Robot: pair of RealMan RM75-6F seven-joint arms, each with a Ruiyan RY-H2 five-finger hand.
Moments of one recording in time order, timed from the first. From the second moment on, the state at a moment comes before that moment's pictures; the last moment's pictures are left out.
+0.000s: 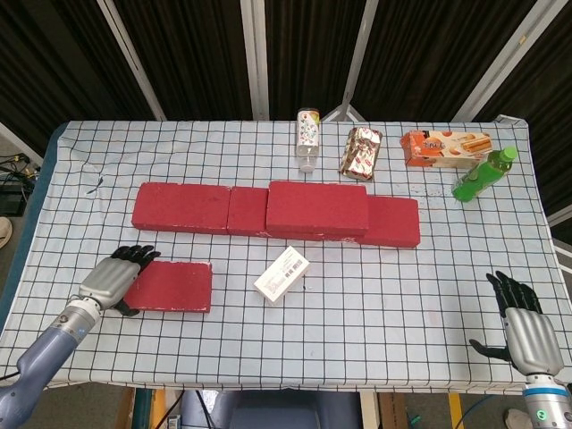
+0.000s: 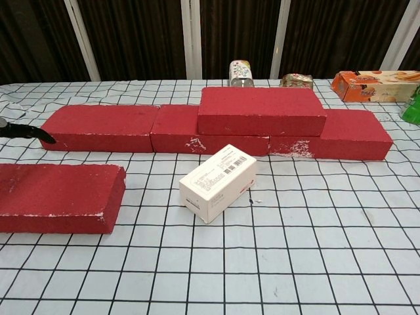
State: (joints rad) left arm -0.59 -1.05 -0.06 -1.90 0.94 0.82 0.48; right arm 0.04 -1.02 0.07 -1.88 -1.35 1.34 -0.13
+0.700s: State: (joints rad) left arm -0.62 -1.19 -0.02 -1.77 0.97 0.85 0.47; right arm 0.06 -1.03 0.07 -1.88 -1.31 1.33 -0.15
